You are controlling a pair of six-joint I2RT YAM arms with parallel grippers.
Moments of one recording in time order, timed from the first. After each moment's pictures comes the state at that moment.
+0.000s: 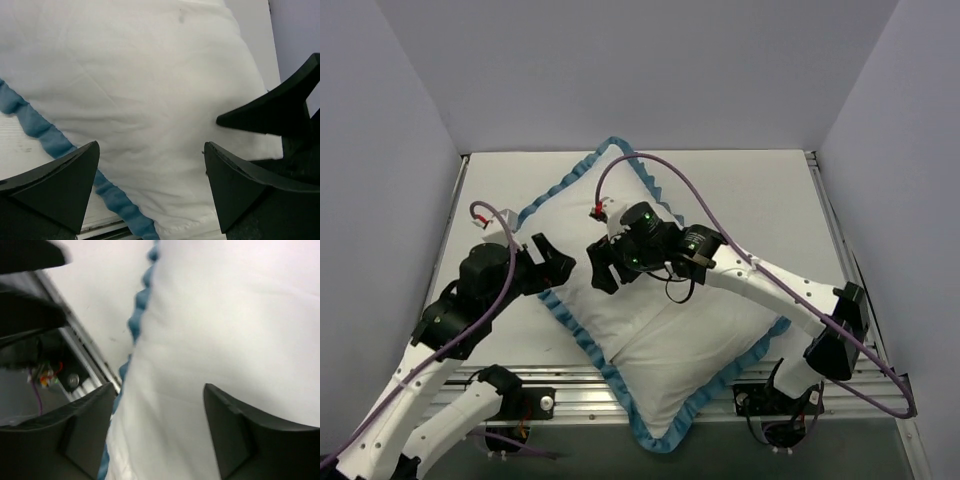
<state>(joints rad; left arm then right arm) -0.53 0.74 0.93 -0.65 -0.11 -0.70 0.98 1.56 1.44 -0.56 -0.17 0.26</state>
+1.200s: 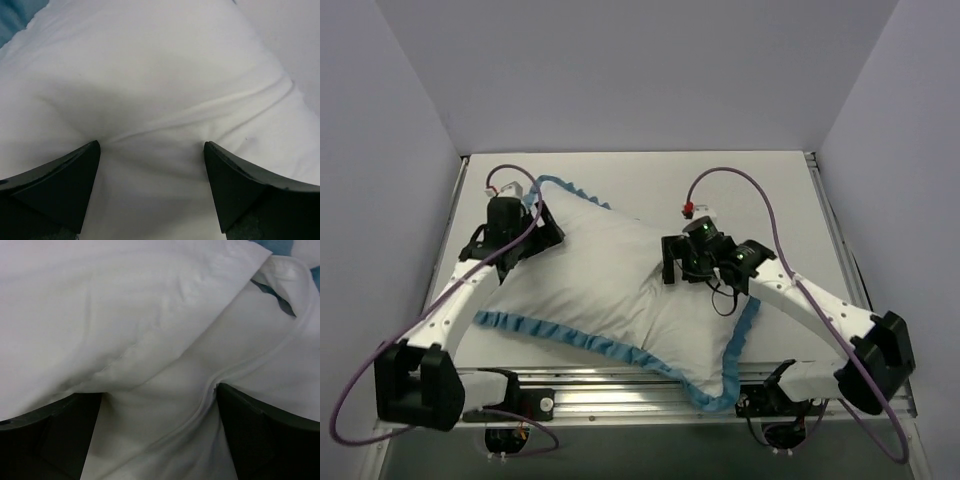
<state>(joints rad) -0.21 1.36 0.98 -0.33 0.01 -0.56 0.72 1.23 0.95 -0.62 0.15 0.54</state>
